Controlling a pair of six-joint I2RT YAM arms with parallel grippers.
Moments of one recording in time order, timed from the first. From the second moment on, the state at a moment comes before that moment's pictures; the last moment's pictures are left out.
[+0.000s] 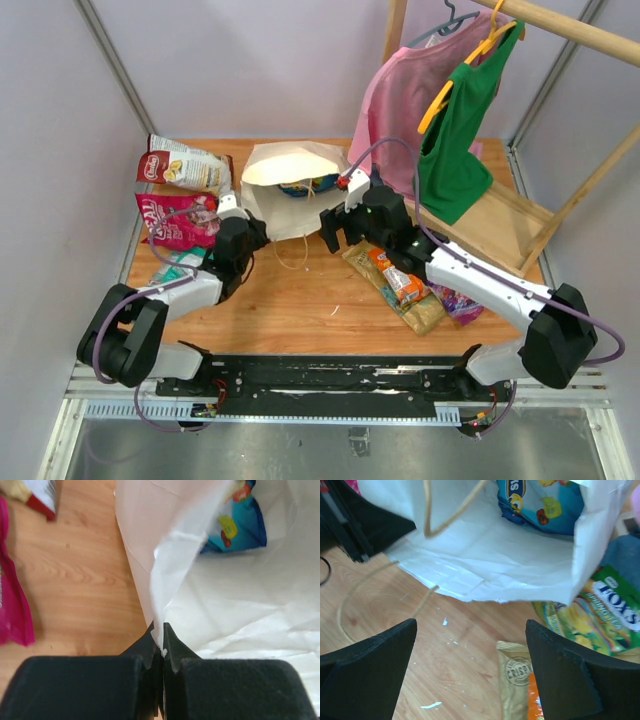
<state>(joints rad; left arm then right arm) -0.38 1.34 0.51 0.54 -0.31 -0.52 0.79 1.38 1.07 -0.10 0.06 0.06</state>
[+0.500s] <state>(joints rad) -0.51 1.41 0.40 0.70 -0.37 -0.67 0.94 1.44 0.88 0.38 0.03 0.20</state>
